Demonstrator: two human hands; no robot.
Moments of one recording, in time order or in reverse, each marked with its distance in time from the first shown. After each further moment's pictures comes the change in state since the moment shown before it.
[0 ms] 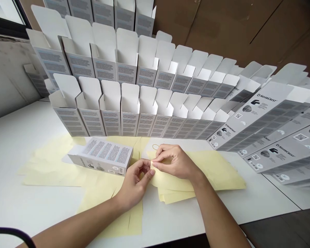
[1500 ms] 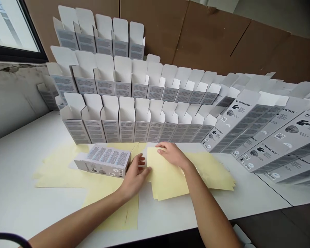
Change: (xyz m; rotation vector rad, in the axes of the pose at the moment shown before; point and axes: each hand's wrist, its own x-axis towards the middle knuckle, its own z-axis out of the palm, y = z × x) left_hand 0.014 0.005 0.009 0.154 0.126 -0.202; right_hand 0.005 0.047 -0.022 -0.223 0.106 0.329
